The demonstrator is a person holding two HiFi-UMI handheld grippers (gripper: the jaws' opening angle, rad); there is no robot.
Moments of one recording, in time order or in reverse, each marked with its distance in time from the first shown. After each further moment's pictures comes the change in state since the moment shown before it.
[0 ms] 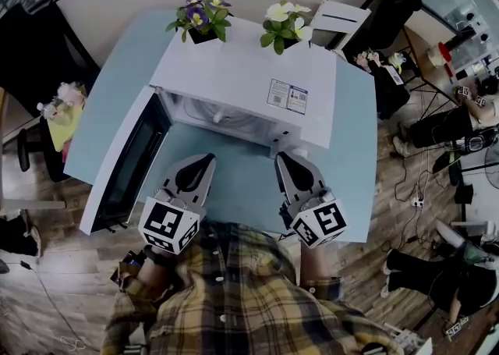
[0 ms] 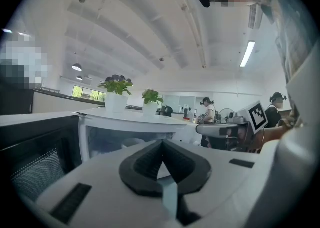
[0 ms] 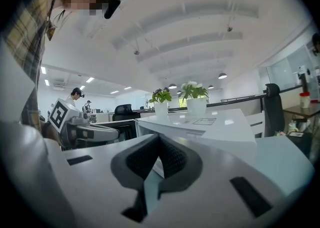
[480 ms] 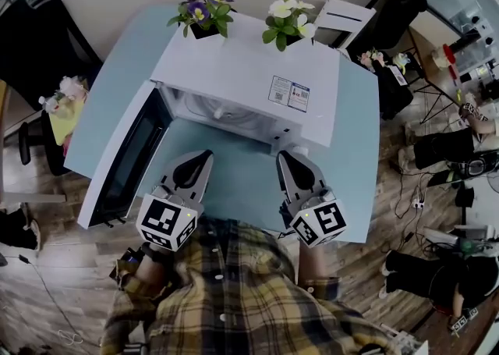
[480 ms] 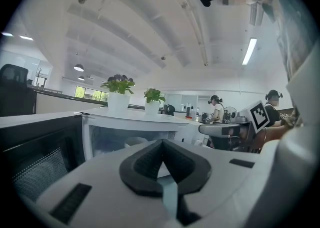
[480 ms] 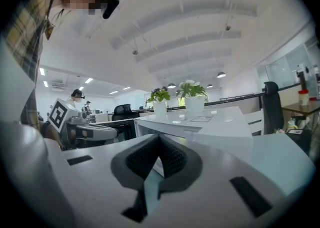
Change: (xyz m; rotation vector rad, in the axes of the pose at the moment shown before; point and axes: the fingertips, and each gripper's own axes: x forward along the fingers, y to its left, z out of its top) left arm -0.001 0.003 -0.003 0.007 0.010 0.032; right arm -0.003 -0.006 -0.006 0.018 0.004 -0.006
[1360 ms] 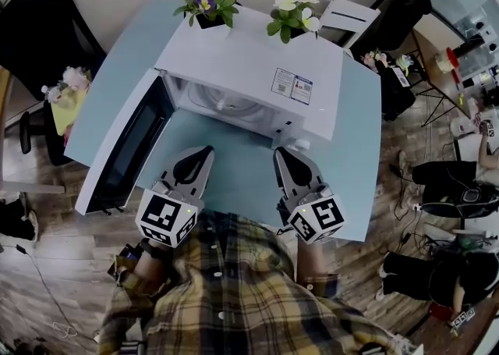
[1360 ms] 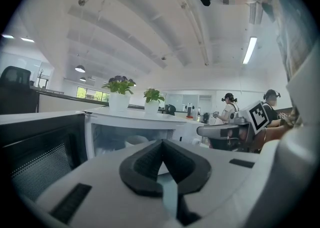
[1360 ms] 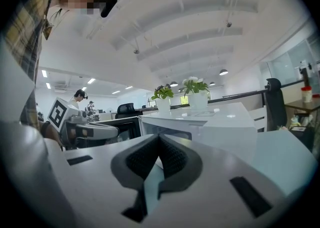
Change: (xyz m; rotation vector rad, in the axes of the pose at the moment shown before) left arm -0.010 -0.009 -0.005 0.002 -0.002 0.016; right arm -0.003 0.011 -0.009 0.014 0.015 0.033
